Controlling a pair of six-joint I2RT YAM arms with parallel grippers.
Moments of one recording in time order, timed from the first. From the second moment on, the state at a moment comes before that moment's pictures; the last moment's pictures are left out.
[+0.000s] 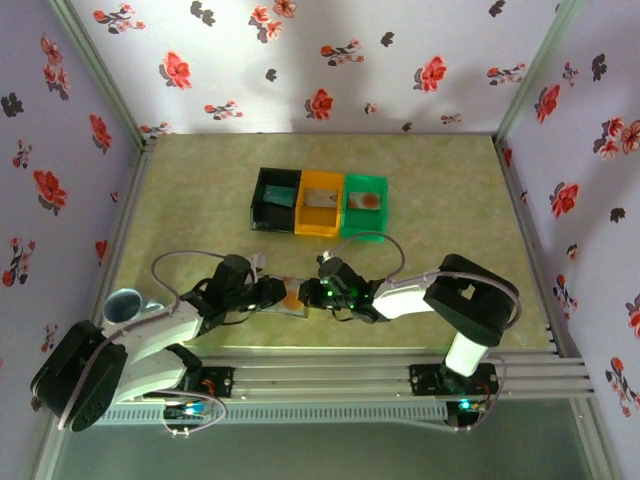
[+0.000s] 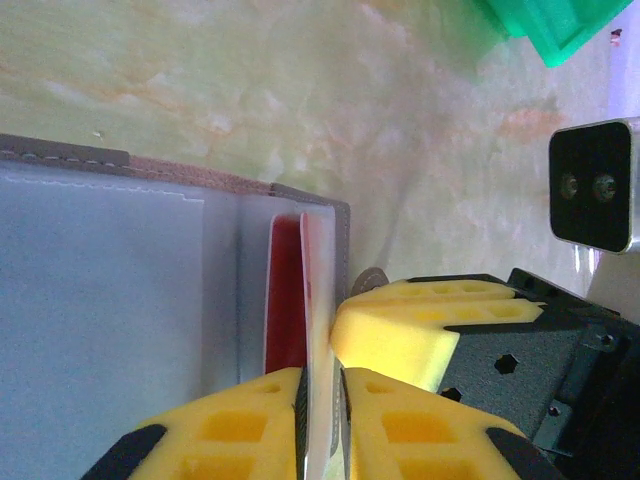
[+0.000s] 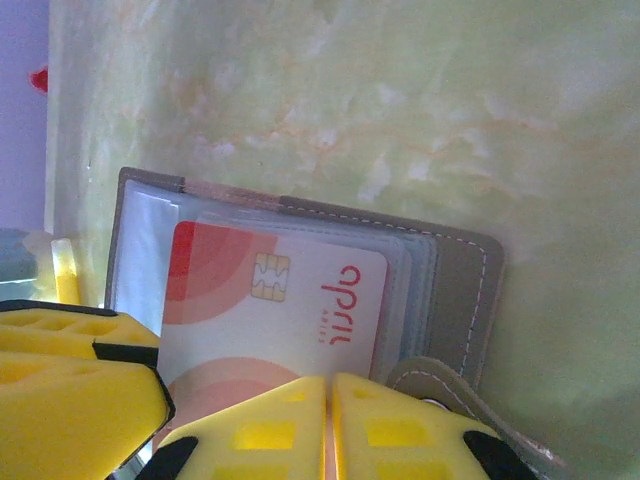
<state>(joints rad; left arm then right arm) -0.67 1.11 0.31 0.10 0.31 -0.94 1.02 1.70 0.63 0.40 -0.14 1.06</state>
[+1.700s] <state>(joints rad) -0.62 0.91 0.31 0.00 0.26 -0.95 1.02 1.62 0.63 0.29 -0.14 0.96</state>
